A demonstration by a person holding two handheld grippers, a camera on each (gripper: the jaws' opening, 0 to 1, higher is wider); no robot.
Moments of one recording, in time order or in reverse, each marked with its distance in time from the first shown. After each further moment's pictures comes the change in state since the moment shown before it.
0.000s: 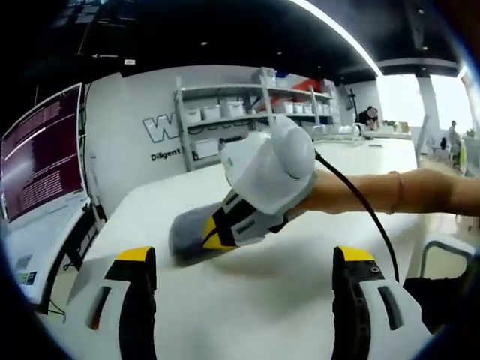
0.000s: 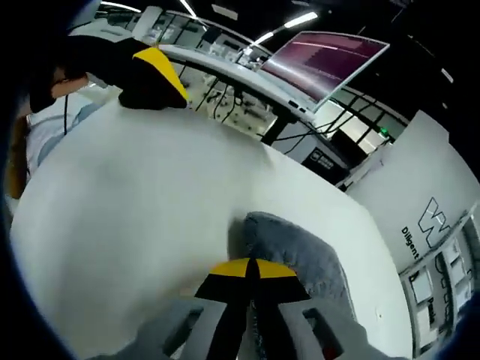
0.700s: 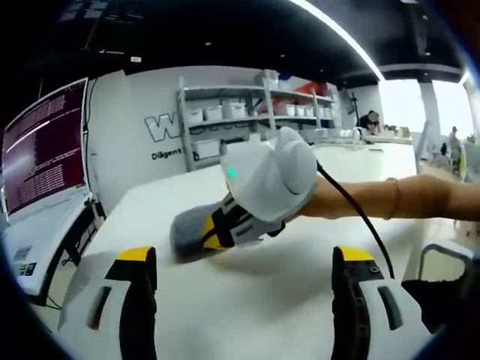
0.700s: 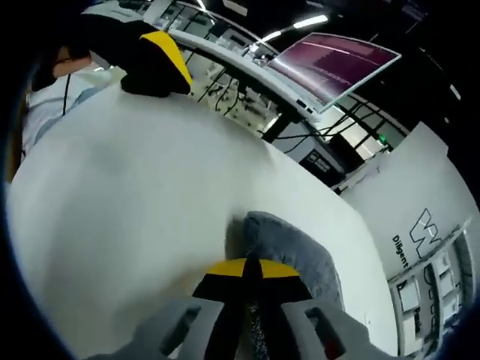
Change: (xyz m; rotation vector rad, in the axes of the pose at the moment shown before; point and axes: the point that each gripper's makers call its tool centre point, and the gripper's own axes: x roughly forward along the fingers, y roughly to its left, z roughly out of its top) left arm -0.004 0.002 -0.001 -0.020 -0.011 -0.007; right arm 0.006 0.001 0.000 -0.078 0.025 -0.041
